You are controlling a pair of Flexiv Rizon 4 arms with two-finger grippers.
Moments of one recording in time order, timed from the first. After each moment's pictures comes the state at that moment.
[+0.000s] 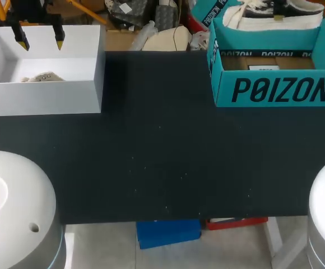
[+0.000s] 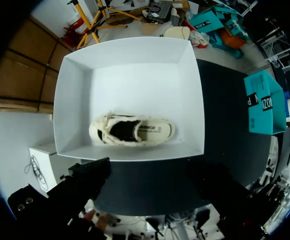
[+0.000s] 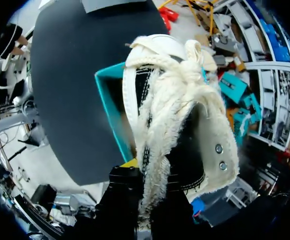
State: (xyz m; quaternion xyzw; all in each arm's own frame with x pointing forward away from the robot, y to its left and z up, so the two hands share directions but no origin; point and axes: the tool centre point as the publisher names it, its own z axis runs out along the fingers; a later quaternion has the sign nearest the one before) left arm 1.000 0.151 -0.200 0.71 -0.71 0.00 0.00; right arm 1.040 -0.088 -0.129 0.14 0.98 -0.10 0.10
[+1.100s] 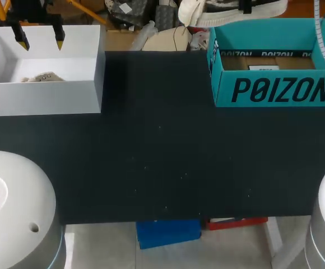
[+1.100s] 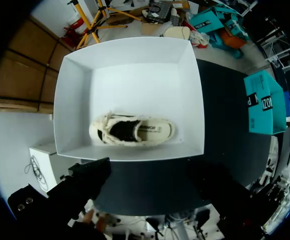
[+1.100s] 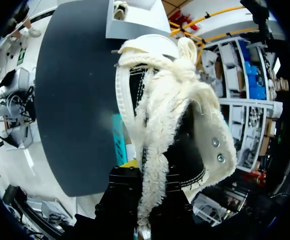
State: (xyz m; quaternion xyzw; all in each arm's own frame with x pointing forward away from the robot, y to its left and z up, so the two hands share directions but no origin) left arm 1.000 0.151 -0.200 0.71 -0.71 0.00 0.00; right arm 0.968 0.037 -0.068 0.04 0.97 -0.05 0.24
